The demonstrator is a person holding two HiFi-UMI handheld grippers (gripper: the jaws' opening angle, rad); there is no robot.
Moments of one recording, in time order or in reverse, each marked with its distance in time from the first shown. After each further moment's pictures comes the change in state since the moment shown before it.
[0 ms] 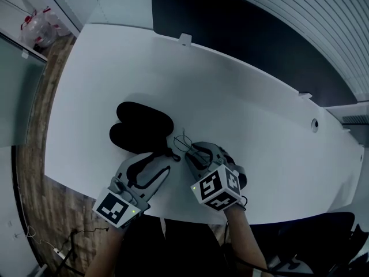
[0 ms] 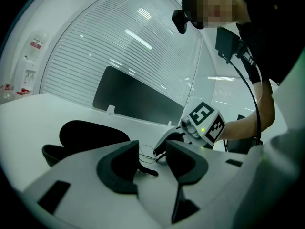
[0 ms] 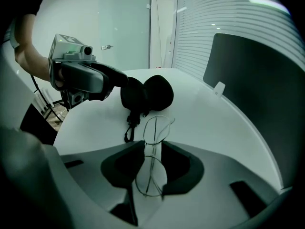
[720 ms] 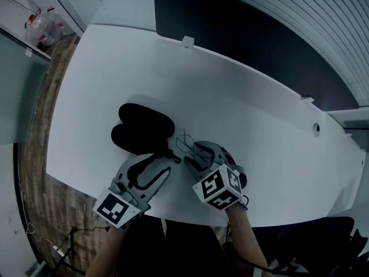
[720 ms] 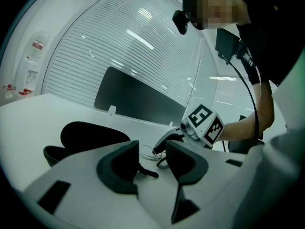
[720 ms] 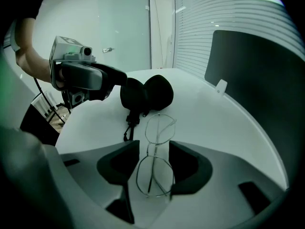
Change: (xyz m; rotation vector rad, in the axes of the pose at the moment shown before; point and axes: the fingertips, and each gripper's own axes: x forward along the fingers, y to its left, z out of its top) left arm 0.001 0.001 0.002 -0.006 0.005 0.021; right arm 0.004 -0.001 -0.002 0.012 -0.016 0.049
